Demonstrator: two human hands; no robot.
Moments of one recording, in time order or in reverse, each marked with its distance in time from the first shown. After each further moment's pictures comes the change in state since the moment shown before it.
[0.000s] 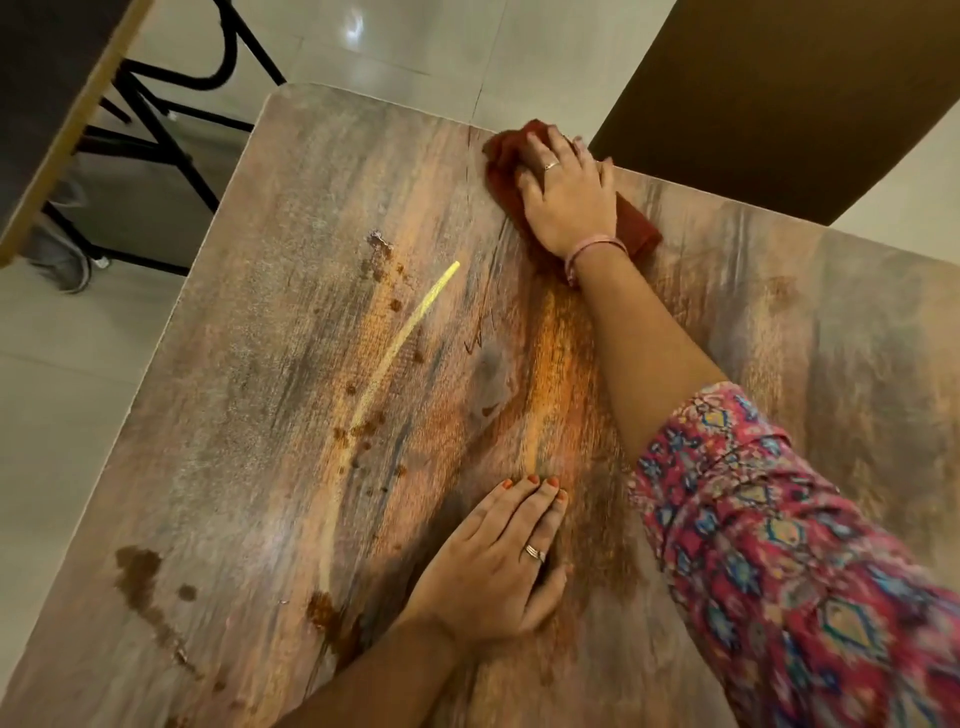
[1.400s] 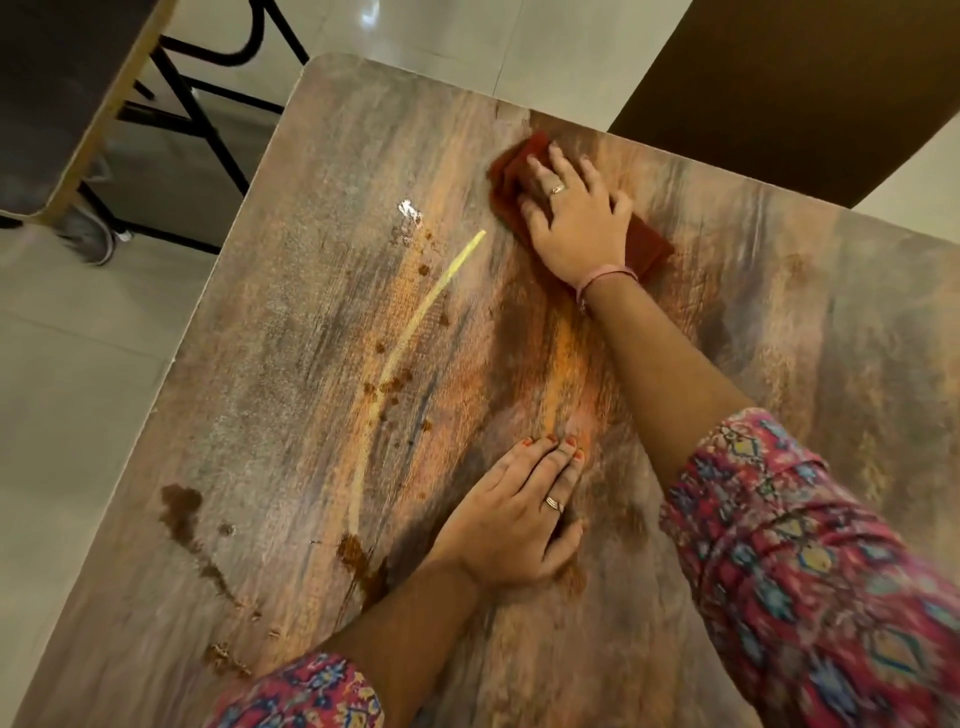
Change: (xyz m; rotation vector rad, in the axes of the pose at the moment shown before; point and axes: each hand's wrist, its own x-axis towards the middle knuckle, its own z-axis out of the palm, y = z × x) left_hand -0.001 0.003 0.006 0.031 0.112 0.015; right_hand -0.059 -0.013 0.010 -0.025 0.029 -0.077
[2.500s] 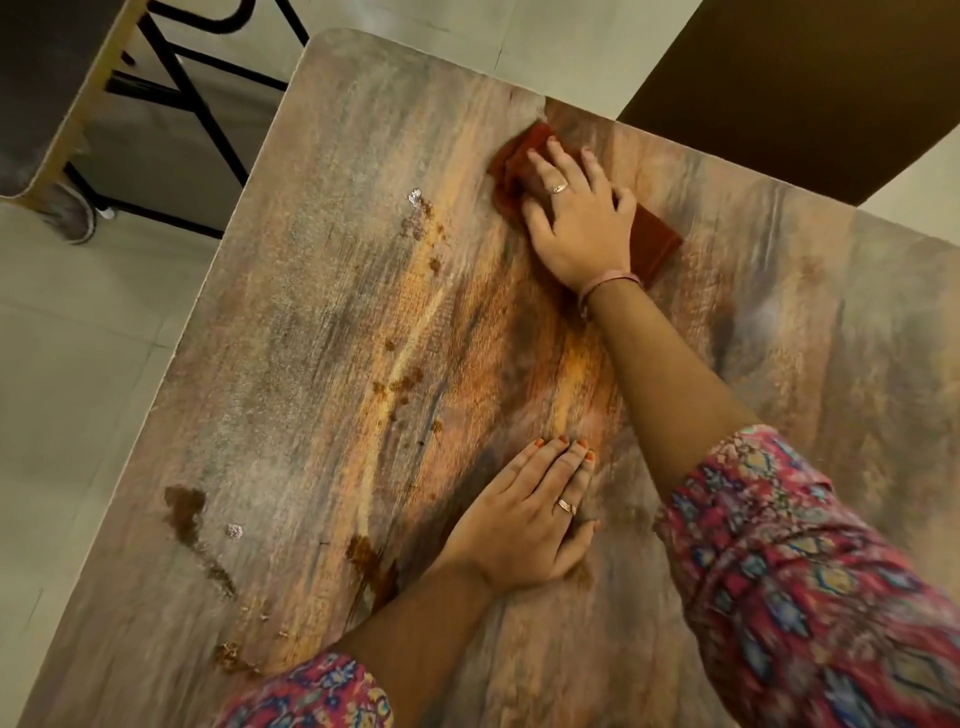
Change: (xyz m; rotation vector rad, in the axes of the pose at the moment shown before) left_hand -0.002 -0.002 -0.001 0.002 0.051 -0.004; right_hand -0.003 -0.014 0.001 0.010 0.014 -0.042
